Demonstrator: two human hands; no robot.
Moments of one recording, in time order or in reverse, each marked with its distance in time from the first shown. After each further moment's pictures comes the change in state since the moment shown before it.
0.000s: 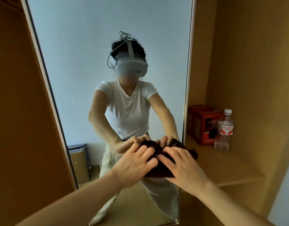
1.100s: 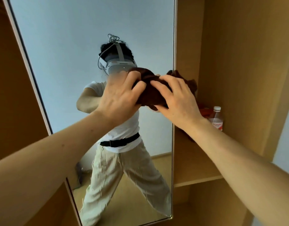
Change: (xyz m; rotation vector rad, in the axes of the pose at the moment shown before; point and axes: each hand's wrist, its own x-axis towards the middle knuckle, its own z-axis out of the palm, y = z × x) left_hand 0.089 -0.095 -0.095 0.182 0.298 -0.300; right_hand 0.109 0.067 -0.099 -0.034 0.386 0.212
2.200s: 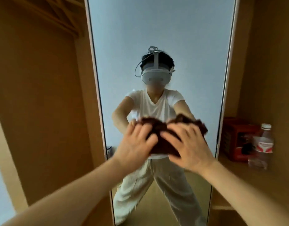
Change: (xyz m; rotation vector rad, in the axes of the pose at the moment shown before) left_hand -0.125 -0.011 -0.006 -0.043 -0.201 -0.065; right_hand -0.042 -0.074 0.056 0.034 -0.128 -0.306
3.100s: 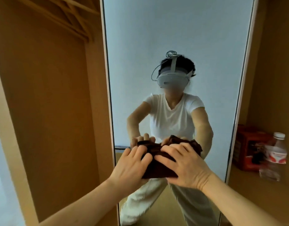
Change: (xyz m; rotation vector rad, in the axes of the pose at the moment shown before) left_hand -0.047 -0.002 0.009 -0.135 -0.236 -0.078; right_hand 0.001 -0.024 0.029 0.087 -0.044 -0.204
